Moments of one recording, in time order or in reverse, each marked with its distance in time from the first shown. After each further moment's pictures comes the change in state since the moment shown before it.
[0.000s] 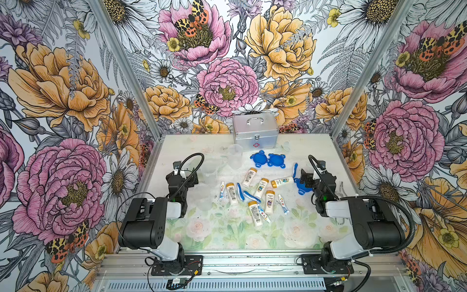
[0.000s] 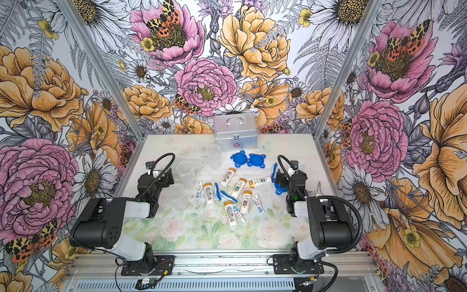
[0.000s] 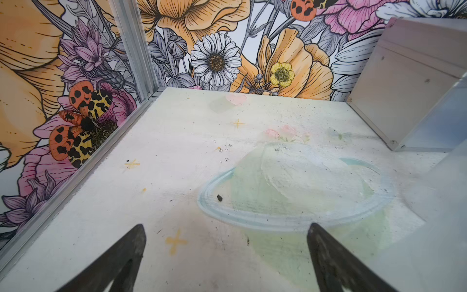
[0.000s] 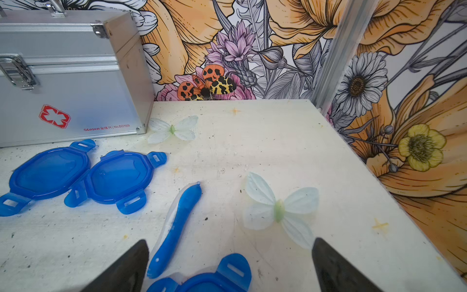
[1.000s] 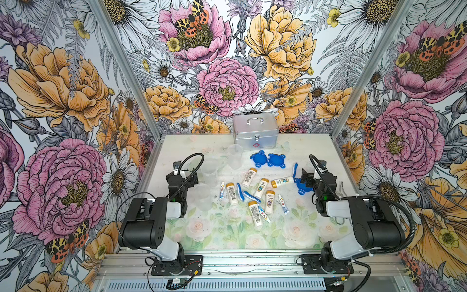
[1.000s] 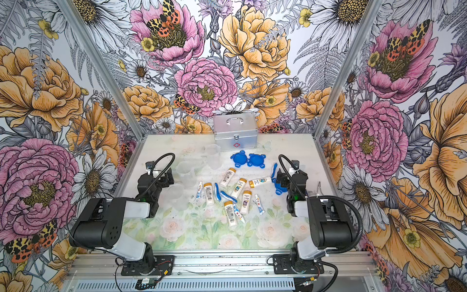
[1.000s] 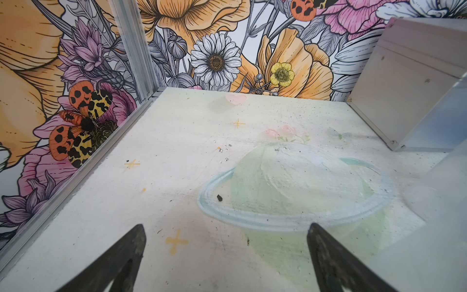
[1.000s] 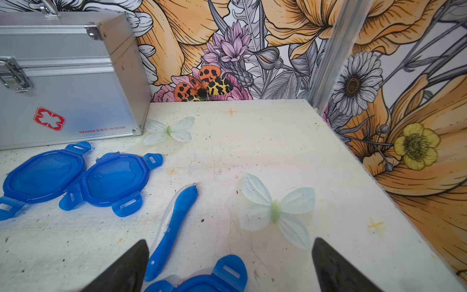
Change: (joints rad) left arm 0.000 0.000 0.000 0.000 0.000 0.000; right arm -0.011 0.000 0.005 -0.003 0.000 0.004
